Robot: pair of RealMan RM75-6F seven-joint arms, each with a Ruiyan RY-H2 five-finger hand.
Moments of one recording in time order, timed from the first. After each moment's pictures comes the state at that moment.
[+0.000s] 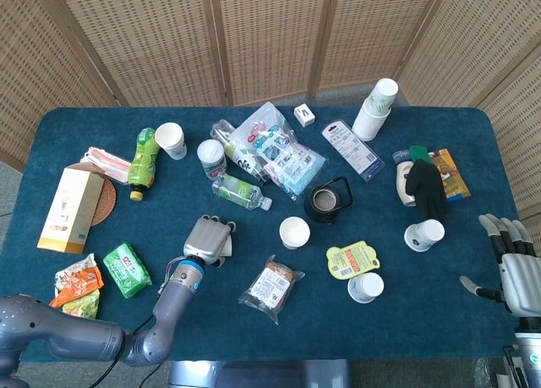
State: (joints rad) left arm -0.97 -1.72 -0.13 -1.68 0.50 1.19 0.92; right arm 0.09 -1.08 0.09 -1.60 -1.46 1.45 0.14
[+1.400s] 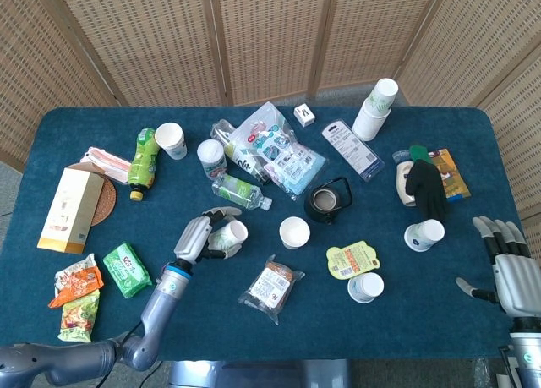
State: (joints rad) left arm -0.63 -1.89 -0.16 -1.26 1.26 1.15 -0.29; right arm 0.10 -1.09 0.09 -1.60 -1.46 1.44 0.11
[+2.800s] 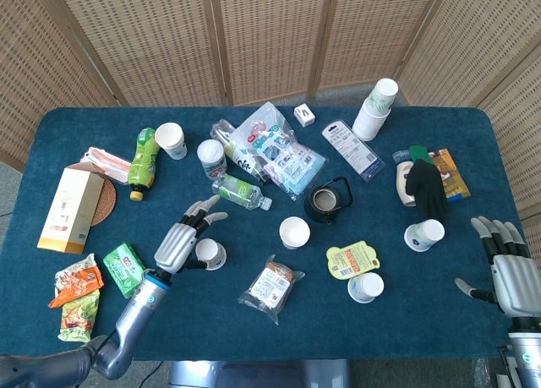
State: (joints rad) left arm -0.55 -1.79 -0.07 -1.23 1.52 1.28 -0.28; right arm 0.10 -1.09 0.08 -1.60 -1.47 1.44 0.09
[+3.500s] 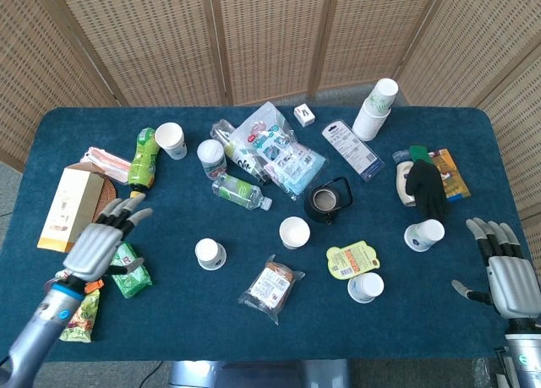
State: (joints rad) left arm -0.40 -1.12 0.04 -1.79 1.45 1.26 0.09; right arm 0.10 -1.10 0.07 -1.62 -1.48 1.44 0.07
